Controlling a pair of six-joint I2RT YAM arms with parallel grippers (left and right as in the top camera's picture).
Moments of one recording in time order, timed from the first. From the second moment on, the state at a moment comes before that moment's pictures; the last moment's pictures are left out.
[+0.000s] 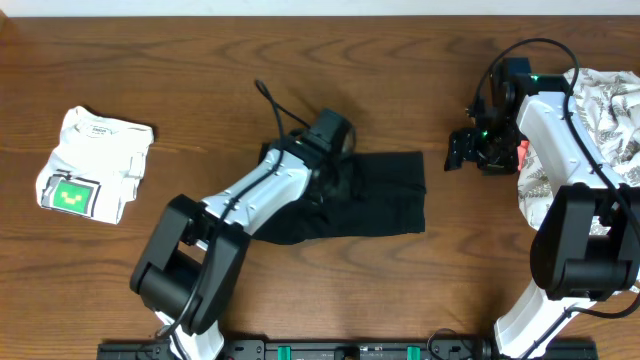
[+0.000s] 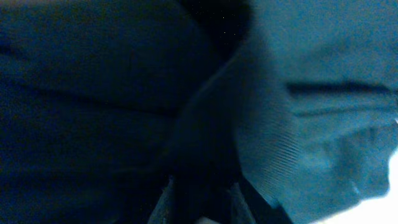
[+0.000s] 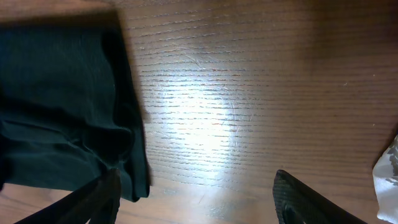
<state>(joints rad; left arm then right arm) -0.58 1.88 1.20 -0.59 0.25 -0.47 -0.02 1.92 1.49 -1.18 -0.16 0.08</state>
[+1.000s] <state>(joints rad) -0.55 1.65 1.23 -0.66 0.06 -0.46 -0.02 1.92 1.49 -1.18 -0.16 0.08</state>
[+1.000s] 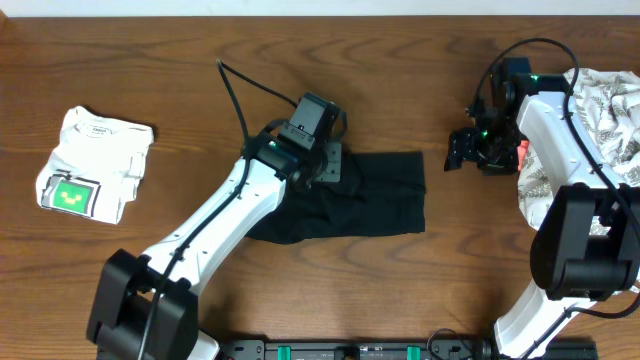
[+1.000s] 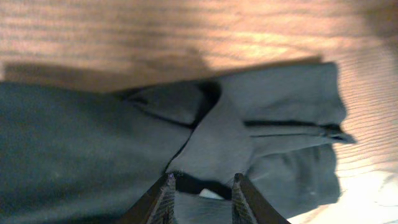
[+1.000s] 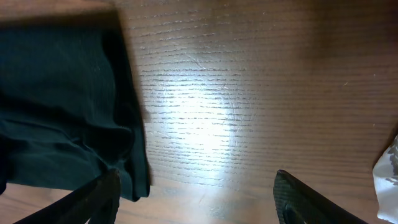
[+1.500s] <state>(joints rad) -0.56 1.69 1.20 -0.70 0.04 -0.44 -0.01 1.92 1.49 -1.19 -0.26 0.01</state>
